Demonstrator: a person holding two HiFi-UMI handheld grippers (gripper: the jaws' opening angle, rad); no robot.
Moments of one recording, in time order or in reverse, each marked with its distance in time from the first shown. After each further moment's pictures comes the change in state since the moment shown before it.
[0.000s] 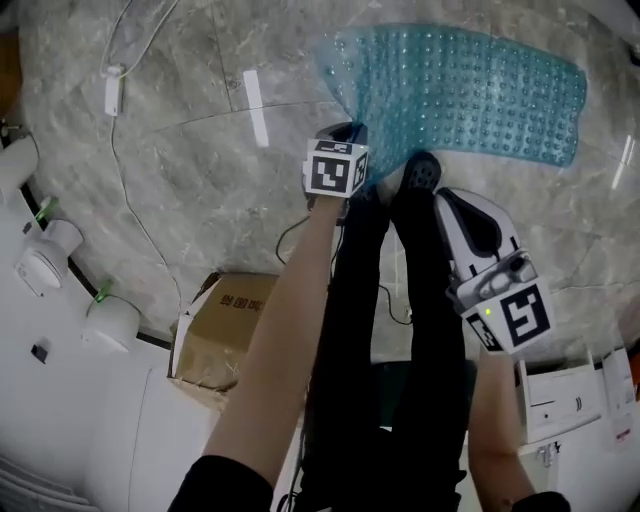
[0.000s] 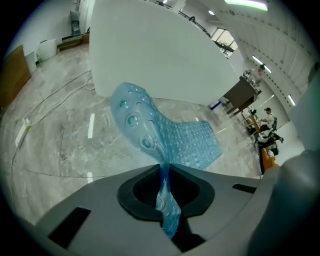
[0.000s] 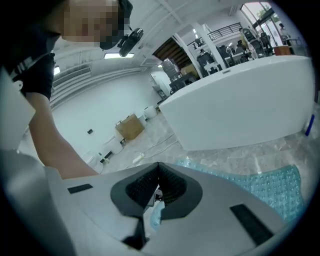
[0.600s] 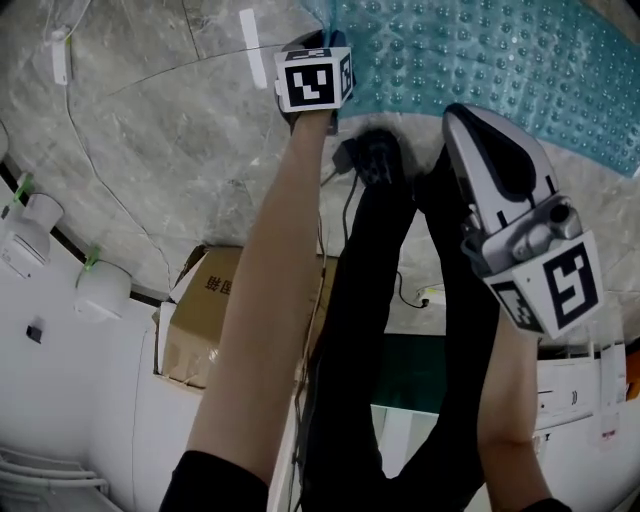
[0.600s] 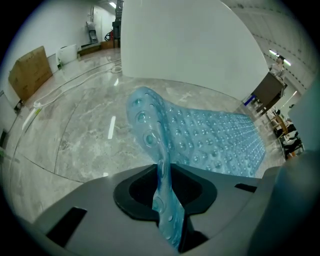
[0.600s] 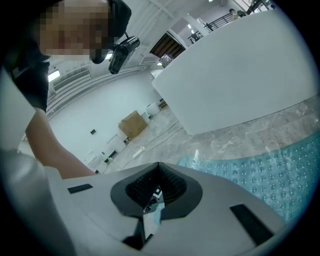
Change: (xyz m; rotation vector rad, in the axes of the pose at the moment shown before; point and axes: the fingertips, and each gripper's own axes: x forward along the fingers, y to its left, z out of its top) left arm 0.157 0.185 -0.048 -0.064 -0.074 0.226; right arm 0.164 -0.057 -0.139 0.048 -0.008 0.094
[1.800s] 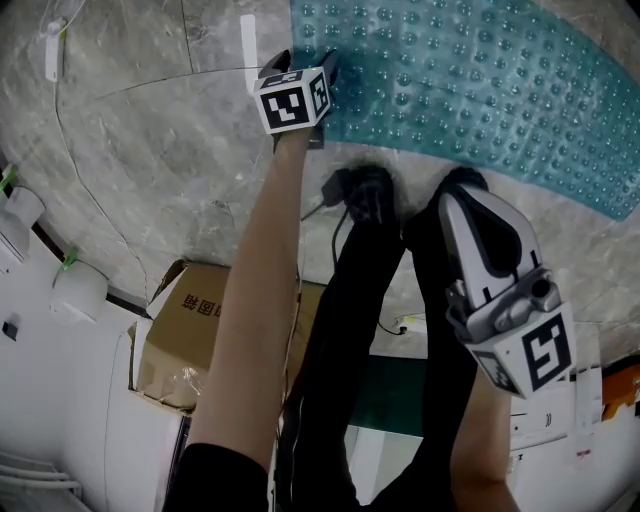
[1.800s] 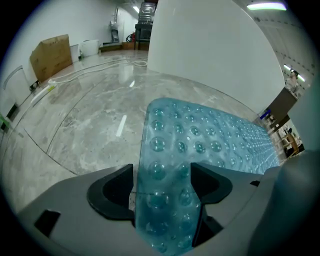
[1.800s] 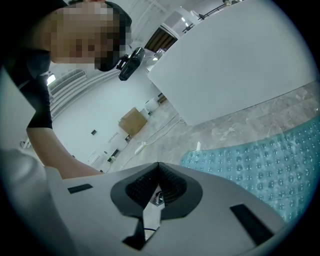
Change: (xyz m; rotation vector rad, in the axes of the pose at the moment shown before) left arm 0.052 0.067 -0.024 -0.174 -0.085 0.047; right arm 0.014 -0.001 -0.031 0.096 0.045 0.024
